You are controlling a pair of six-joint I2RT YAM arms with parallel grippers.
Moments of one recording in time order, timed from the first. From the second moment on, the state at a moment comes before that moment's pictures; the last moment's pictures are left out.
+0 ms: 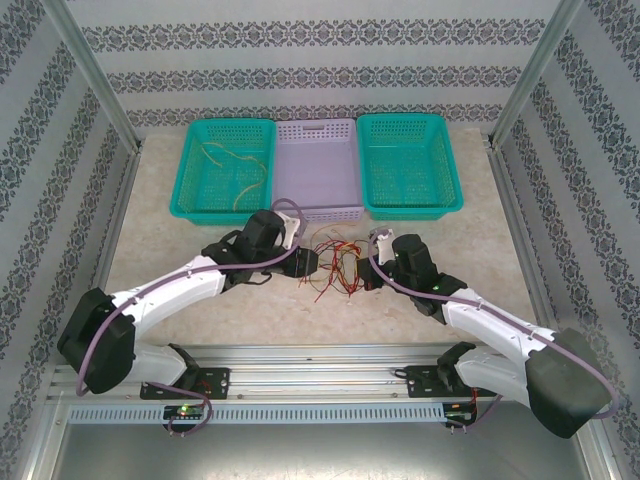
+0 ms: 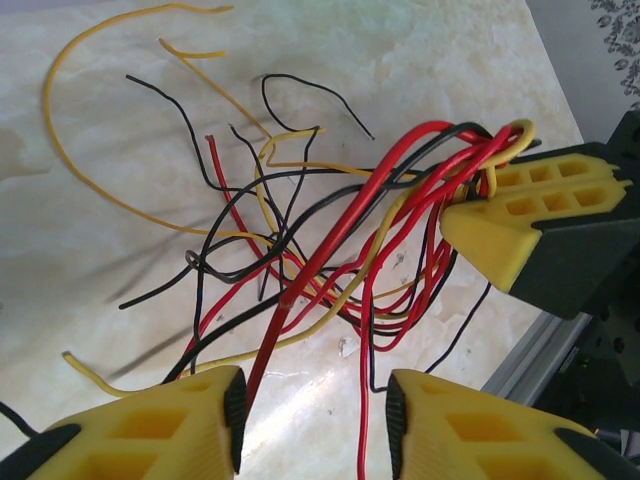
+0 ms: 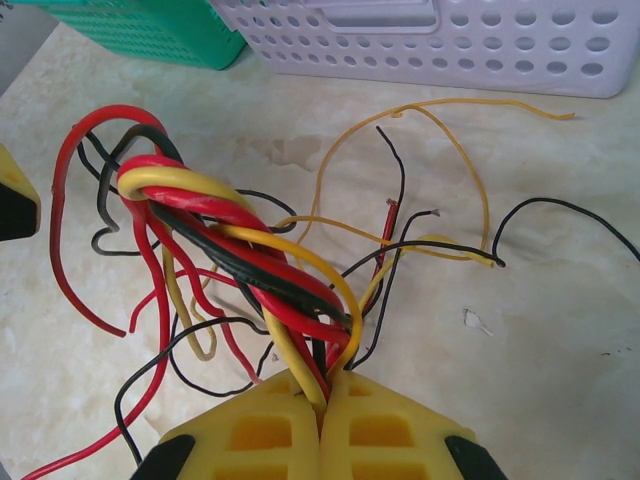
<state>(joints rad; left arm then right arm) -0.66 1.35 0.86 -0.25 0.32 -0.49 0.55 1.08 0.46 0.01 -0.24 0.35</state>
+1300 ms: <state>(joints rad) -0.71 1.38 0.90 -0.38 0.17 -0.37 0.59 1.10 0.46 0.02 -0.25 0.34</state>
